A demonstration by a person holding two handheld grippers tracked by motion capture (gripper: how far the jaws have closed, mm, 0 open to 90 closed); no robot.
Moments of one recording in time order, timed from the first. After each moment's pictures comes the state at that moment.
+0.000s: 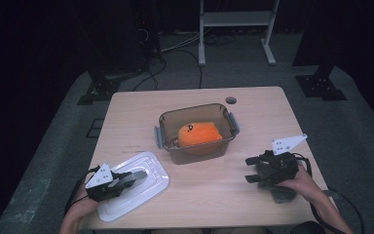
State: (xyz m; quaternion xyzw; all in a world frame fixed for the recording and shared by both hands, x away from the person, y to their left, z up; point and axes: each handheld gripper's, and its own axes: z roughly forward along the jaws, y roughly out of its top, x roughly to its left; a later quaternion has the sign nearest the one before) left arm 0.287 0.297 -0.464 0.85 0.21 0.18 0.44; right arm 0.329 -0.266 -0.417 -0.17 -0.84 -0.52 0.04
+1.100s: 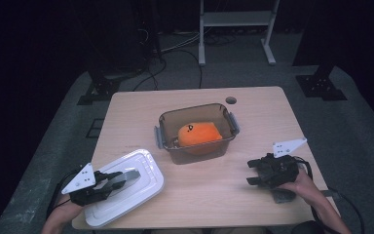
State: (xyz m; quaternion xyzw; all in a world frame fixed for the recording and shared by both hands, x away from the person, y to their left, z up) left arm 0.256 0.314 -0.410 0.84 0.19 0.19 0.48; right arm 0.329 -0.273 -0.433 -0.18 -0.84 -0.51 0.04
